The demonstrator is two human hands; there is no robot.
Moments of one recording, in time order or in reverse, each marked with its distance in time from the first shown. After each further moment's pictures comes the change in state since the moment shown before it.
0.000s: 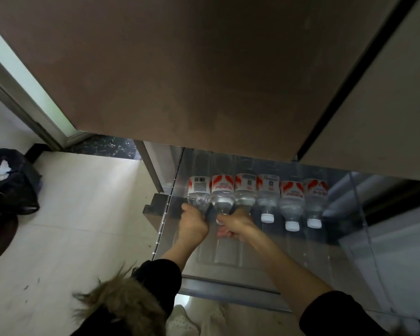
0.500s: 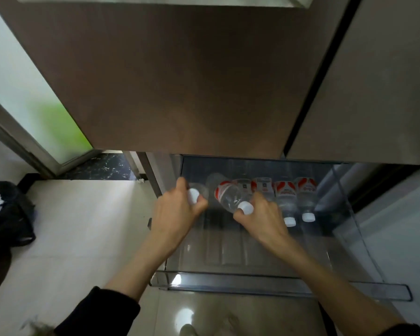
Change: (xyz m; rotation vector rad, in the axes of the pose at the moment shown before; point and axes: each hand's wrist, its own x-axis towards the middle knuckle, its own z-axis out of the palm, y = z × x) left_hand -0.065 0.015 -0.101 0.221 0.363 0.697; right_hand -0.097 -0.003 -0.032 -0.366 0.492 -0.408
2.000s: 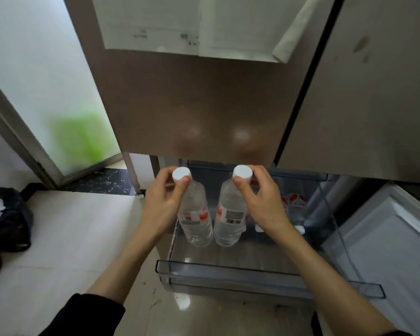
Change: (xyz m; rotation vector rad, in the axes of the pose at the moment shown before) left_hand -0.030 0.002 -0.058 -0.699 0.158 0.028; right_hand -0.038 -0.043 -0.044 0.491 0.259 -0.553
